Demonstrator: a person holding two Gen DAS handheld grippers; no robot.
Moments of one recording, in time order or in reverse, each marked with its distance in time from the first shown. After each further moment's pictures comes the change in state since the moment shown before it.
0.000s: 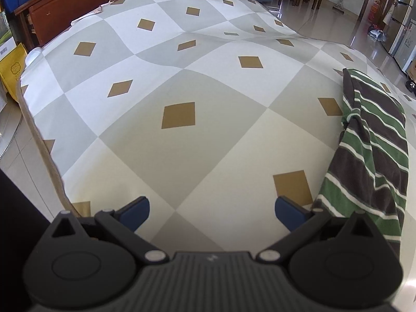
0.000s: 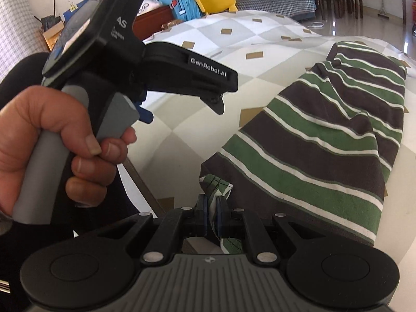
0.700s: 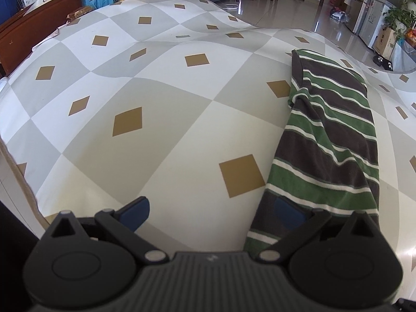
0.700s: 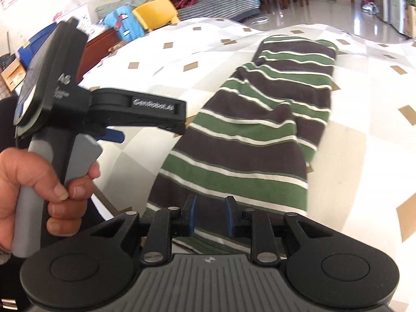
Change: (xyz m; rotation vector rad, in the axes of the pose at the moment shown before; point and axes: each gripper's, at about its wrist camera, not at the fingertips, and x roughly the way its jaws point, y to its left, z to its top) left arm -0.010 -0.043 -0.016 0.169 -0.023 -0.098; right arm -0.053 -0.052 -0.007 0.228 -0.058 -0.176
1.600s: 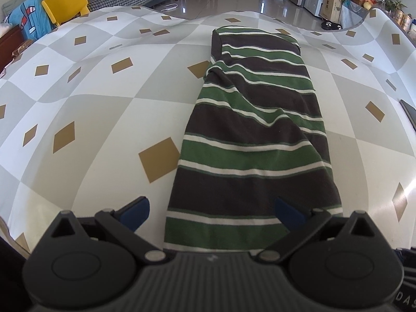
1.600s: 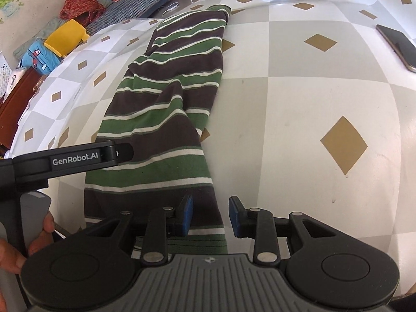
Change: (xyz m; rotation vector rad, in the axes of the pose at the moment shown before) left arm -0.003 -0.064 -0.030 0.247 0.004 -0.118; right arm -0.008 -0.061 -0.020 0.320 0.074 -0.182
